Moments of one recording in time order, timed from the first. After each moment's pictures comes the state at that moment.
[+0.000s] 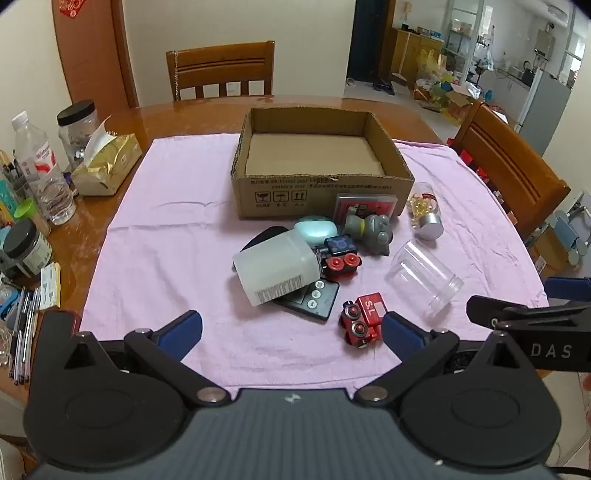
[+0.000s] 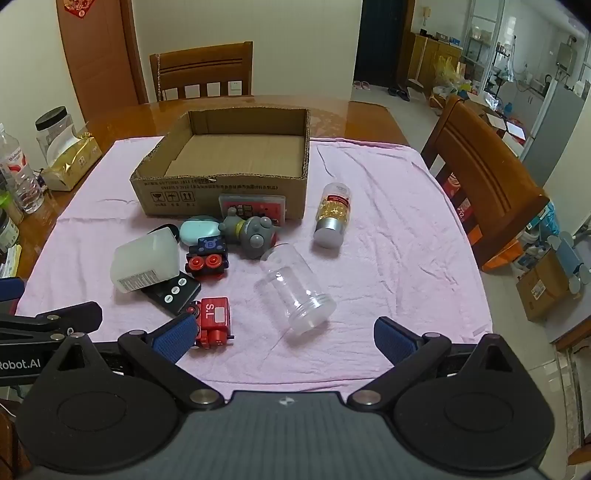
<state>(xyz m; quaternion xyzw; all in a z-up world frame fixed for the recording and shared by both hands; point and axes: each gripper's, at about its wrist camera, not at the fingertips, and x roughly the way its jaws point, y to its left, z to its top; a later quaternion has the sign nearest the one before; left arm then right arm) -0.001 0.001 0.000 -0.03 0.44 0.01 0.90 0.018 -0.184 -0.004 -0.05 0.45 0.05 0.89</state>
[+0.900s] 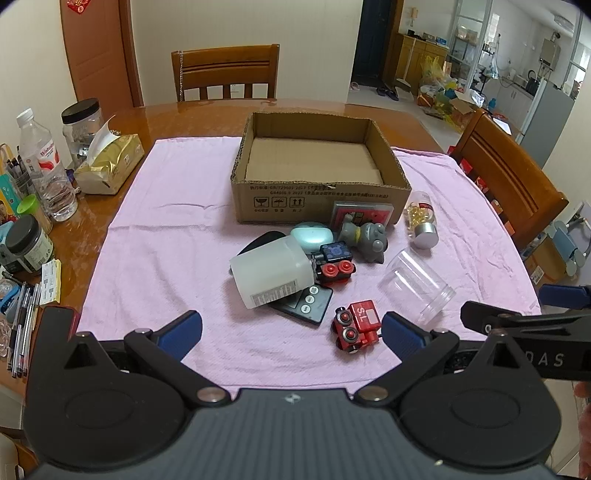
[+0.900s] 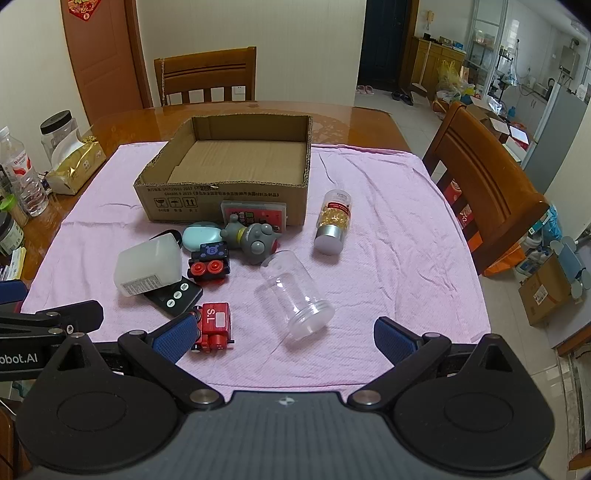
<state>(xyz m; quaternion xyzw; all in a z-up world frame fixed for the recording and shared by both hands) -0.001 -0.005 0.007 -0.04 0.44 0.02 0.90 0.017 -0.187 0.003 -0.05 0.44 0.06 0.89</state>
